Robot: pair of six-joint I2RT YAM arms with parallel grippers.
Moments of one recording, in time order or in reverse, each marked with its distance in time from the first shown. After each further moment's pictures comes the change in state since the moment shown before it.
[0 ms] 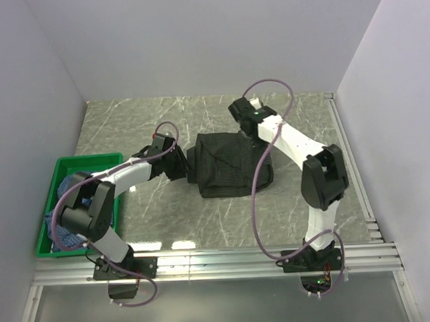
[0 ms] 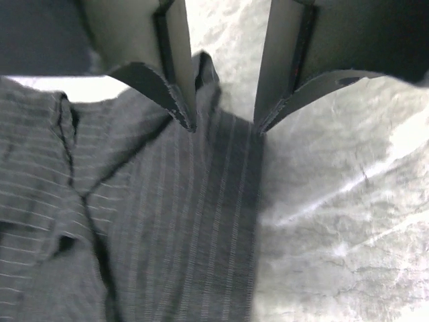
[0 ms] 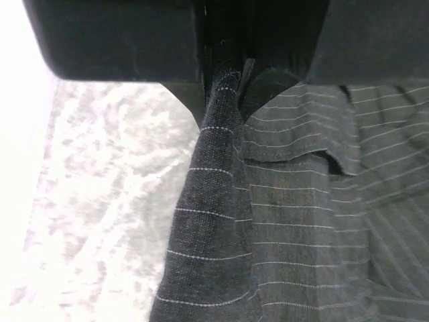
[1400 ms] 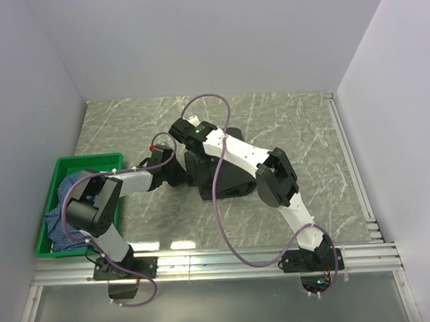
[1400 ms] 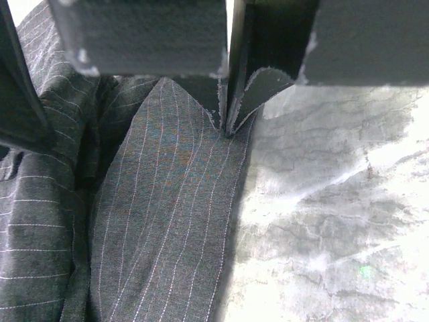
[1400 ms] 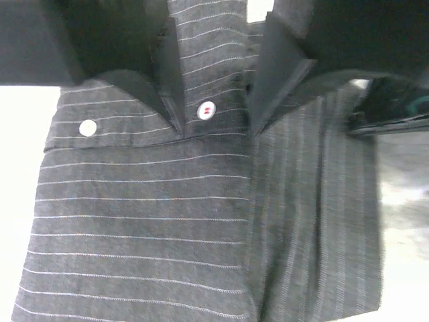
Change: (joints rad) left arm 0.006 0.071 -0.174 0.300 0.024 -0.171; right arm 0.368 0.428 0.504 -0.146 -0.077 0.128
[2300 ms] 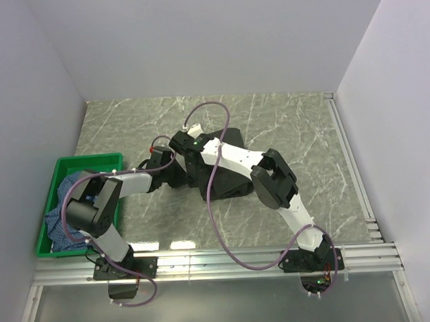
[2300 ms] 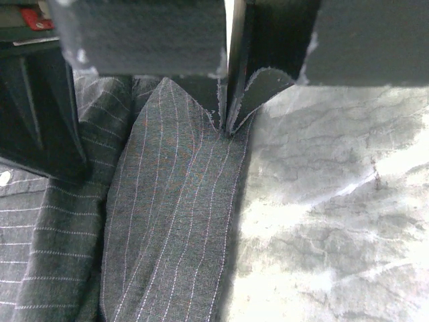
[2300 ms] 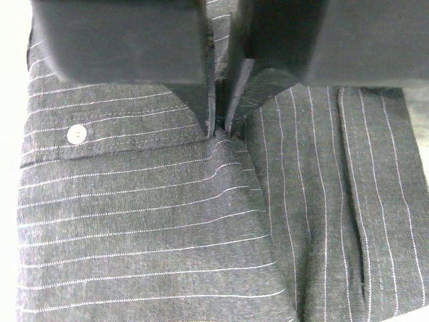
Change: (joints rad) left arm 0.002 -0.004 -0.025 0.030 0.033 -0.022; right arm 0.029 -0.018 -0.183 0.138 0.131 0.106
